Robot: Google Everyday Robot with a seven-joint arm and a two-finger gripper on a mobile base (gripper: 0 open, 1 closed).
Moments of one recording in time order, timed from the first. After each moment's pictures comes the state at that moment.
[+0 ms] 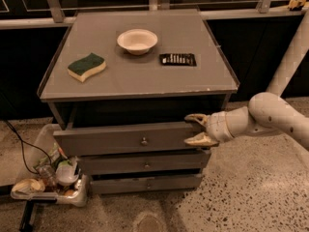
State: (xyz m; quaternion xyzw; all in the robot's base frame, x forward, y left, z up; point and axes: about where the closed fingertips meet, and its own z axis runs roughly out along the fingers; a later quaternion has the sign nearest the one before) arm 0.566 -0.149 0.641 -0.66 0.62 0.18 0.38
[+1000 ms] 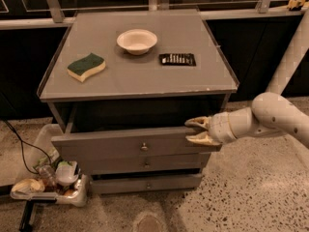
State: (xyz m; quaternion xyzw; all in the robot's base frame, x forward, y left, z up) arm 0.560 -0.151 0.649 -0.67 0.61 0.18 0.38
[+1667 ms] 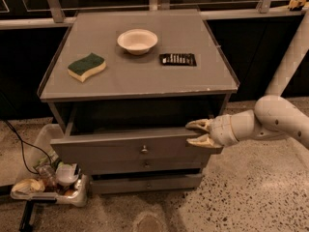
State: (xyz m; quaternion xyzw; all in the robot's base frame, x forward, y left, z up) arm 0.549 -0.153 0.650 -0.67 0.61 0.18 0.38
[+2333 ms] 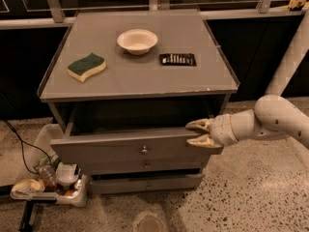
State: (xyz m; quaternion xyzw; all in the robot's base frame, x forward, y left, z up) arm 0.549 -0.153 0.650 -0.67 0.61 0.18 0.38
